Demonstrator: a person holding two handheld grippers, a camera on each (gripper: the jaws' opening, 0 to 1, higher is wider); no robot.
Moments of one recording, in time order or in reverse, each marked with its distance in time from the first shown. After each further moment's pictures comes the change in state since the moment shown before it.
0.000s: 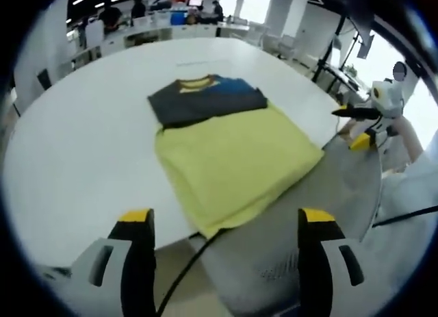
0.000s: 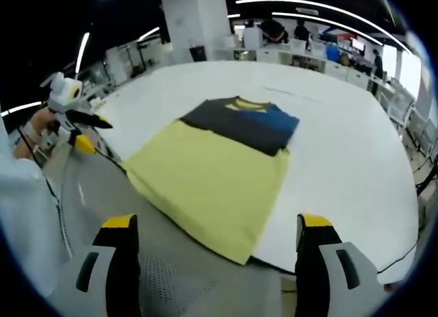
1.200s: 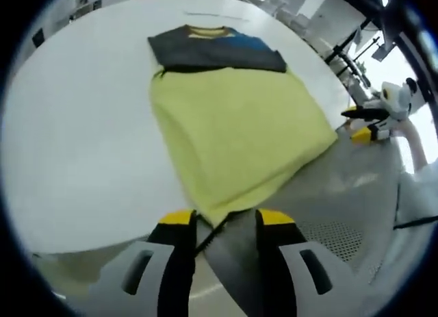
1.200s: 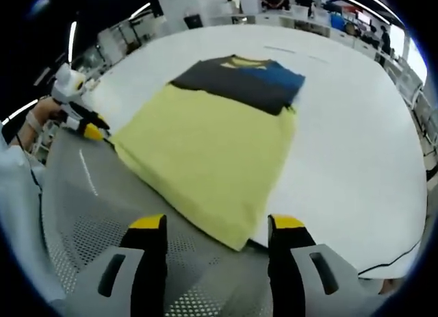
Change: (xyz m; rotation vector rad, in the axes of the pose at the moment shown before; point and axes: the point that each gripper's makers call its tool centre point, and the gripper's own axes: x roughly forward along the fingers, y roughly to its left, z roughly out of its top) left arm 0.042 0.019 -0.044 -0.138 0.240 -0.061; right arm 0.027 -0.010 -0.040 0.047 0.218 0.051
